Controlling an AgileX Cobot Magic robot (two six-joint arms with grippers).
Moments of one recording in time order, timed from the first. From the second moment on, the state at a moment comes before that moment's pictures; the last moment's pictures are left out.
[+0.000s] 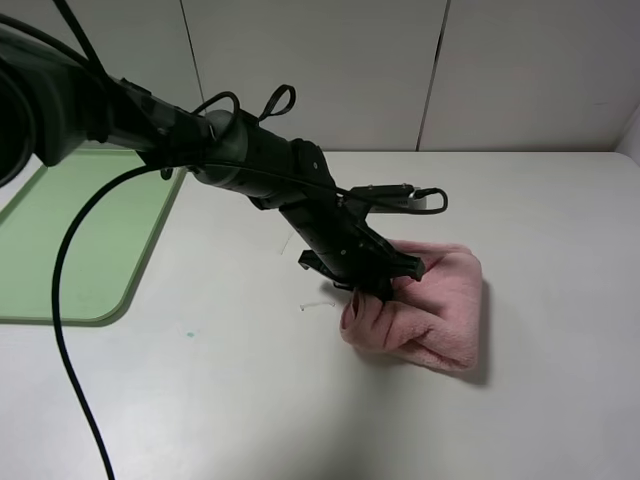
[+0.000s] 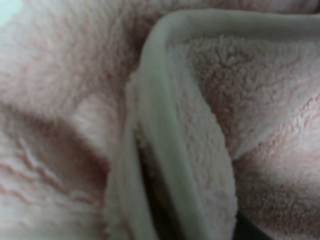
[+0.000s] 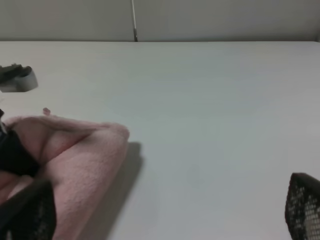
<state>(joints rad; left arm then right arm) -0.75 2.27 -1.45 -0.63 0.44 0.24 0.08 -0.01 -0.49 0.02 1.03 -0.01</state>
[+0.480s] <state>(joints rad) -0.64 2.17 -1.44 -0.45 0.55 0.19 0.08 -0.01 -0.49 0.02 1.03 -0.01</state>
